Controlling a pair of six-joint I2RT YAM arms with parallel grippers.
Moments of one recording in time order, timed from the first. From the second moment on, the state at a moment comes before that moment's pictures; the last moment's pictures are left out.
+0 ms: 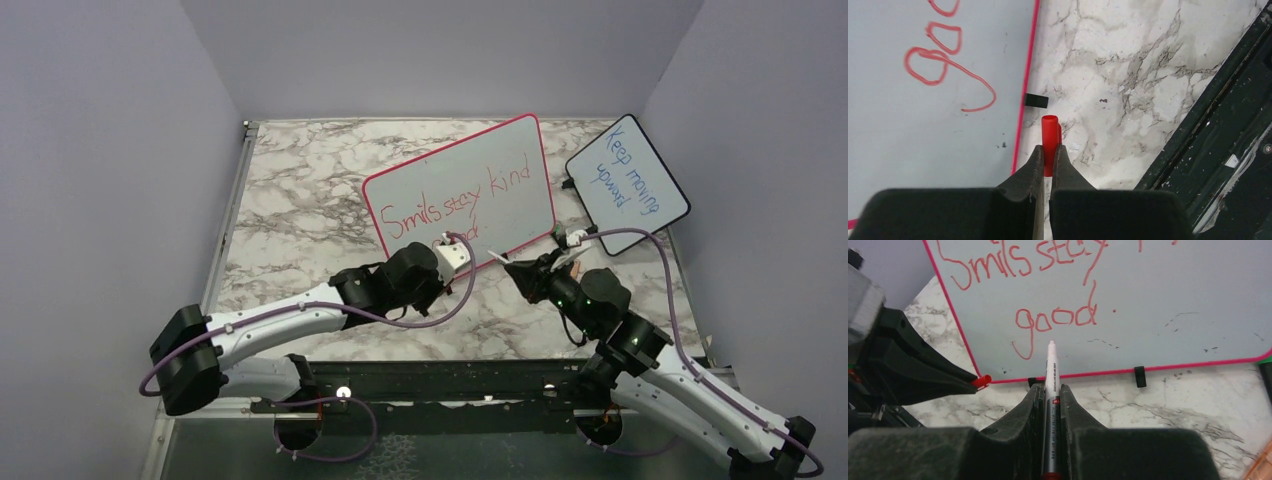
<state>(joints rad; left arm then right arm) -1.06 1.24 0.82 -0.28 -0.08 -0.07 0.80 0.47 0.44 -0.14 0.23 0.32</state>
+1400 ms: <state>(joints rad) -1.06 0.94 0.77 -0.29 0.02 0.68 0.80 0.69 0.58 -0.05 -0.27 0.34</state>
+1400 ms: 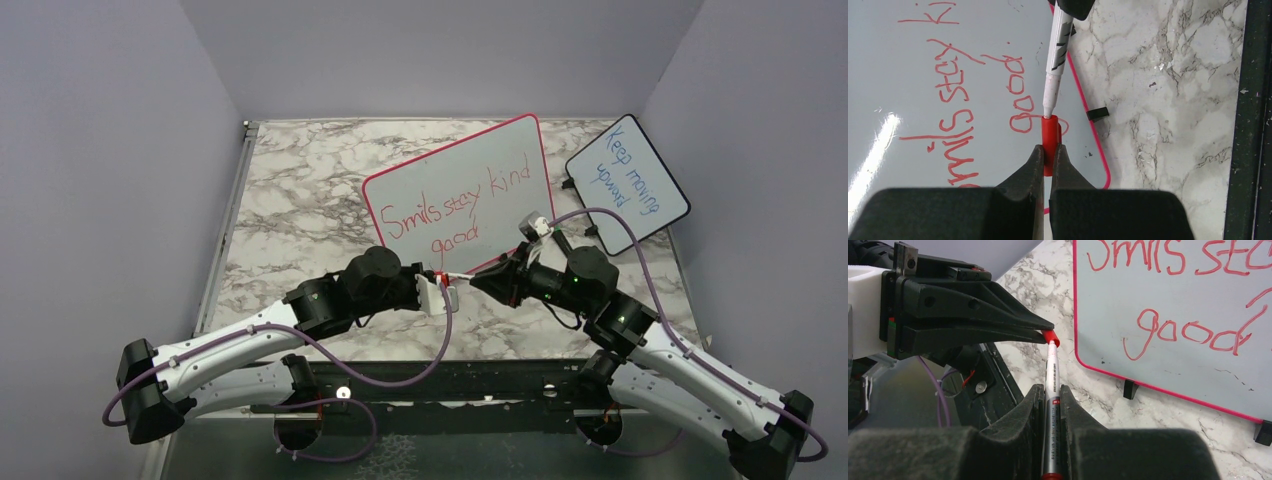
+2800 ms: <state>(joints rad) -1.06 0.92 0.75 -0.25 0.04 0.66 0.80 0.68 0.57 -0.04 -0.26 0.35</state>
